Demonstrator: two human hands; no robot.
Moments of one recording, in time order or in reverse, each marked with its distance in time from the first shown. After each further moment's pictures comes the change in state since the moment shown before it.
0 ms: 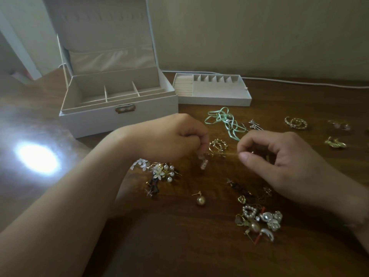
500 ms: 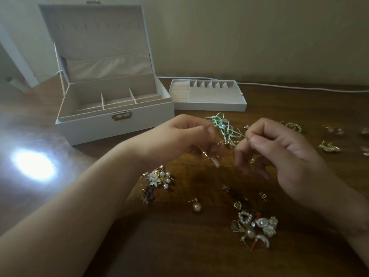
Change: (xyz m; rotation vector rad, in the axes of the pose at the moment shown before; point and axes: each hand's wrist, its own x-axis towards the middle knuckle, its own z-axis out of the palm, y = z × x) left_hand 0.012 0.004 0.016 -0.739 0.036 0.055; right_hand 0.002 -0.004 0.002 0.491 0.111 0.033
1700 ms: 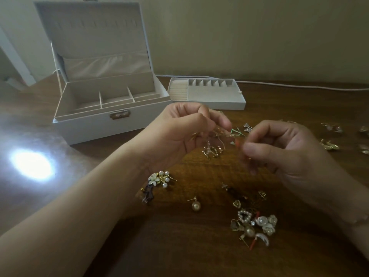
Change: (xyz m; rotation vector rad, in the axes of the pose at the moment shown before) left_hand 0.003 0.004 0.007 -0.464 0.046 0.198; right_hand 0.001 -0.009 -0.002 0.267 0.086 0.127
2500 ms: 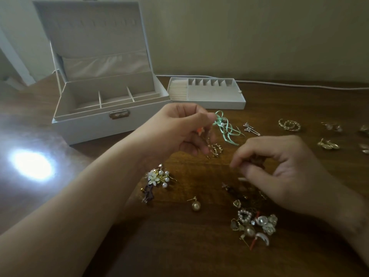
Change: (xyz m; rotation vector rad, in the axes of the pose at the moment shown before) left_hand -0.001 0.007 0.002 0.286 0.205 -0.175; right_hand -0.004 0.012 -0.004 -0.687 -0.141 -0.439
